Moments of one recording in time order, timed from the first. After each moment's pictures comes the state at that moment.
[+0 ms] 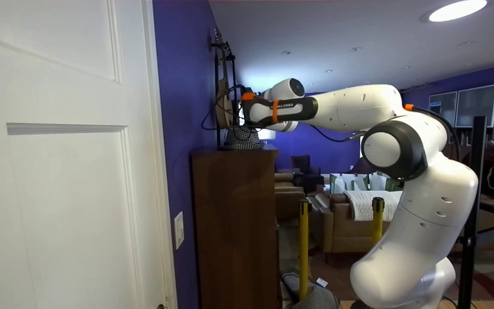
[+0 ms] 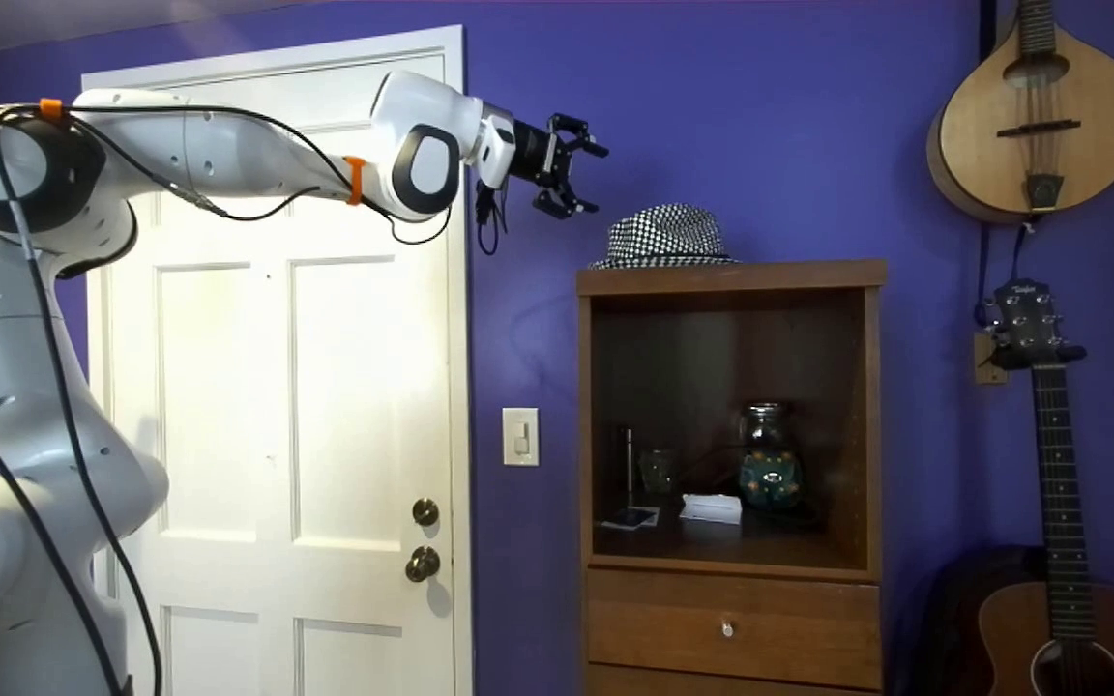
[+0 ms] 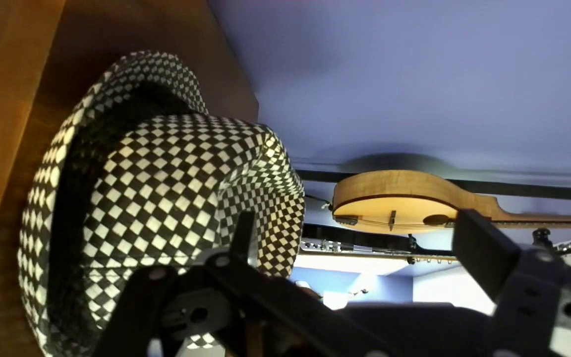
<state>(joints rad) -0.87 -0.29 0.30 -1.86 0.23 2.96 1.43</state>
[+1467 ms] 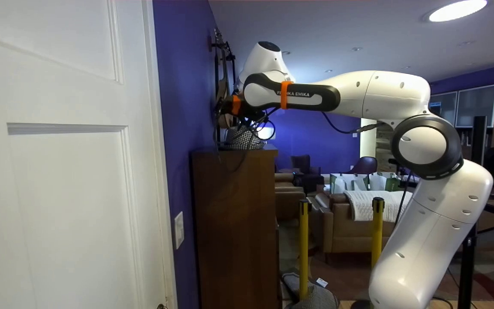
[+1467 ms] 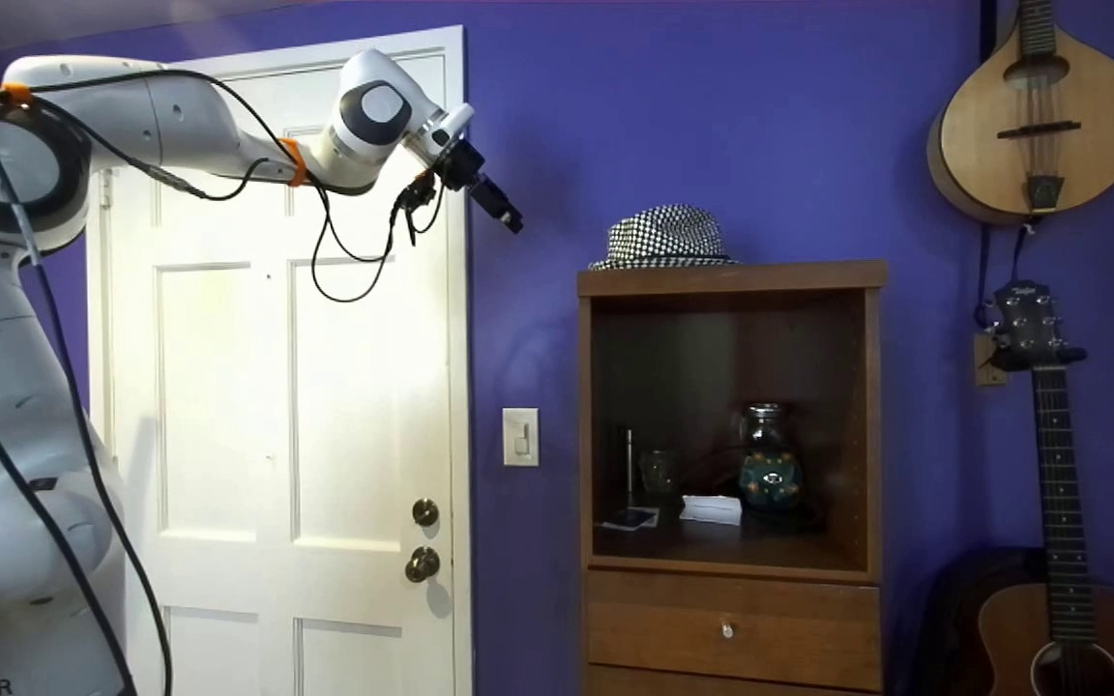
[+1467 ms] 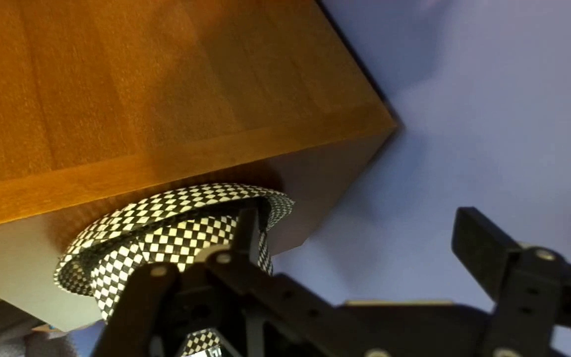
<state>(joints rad) -0.29 -0.33 0.06 -1.67 -0.29 2.19 0.93</state>
